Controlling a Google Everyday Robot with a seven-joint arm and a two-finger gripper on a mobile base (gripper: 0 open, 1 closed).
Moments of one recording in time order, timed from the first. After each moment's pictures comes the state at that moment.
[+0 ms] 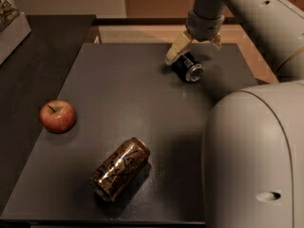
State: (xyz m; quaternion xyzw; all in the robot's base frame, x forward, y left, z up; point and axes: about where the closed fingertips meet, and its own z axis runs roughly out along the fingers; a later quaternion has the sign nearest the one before) arm 0.691 -0.147 0.863 -0.23 0.97 0.03 0.08
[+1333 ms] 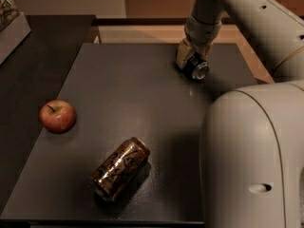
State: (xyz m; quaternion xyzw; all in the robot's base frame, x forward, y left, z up) arm 0.695 -0.139 0.846 -0.22 0.97 0.06 0.07
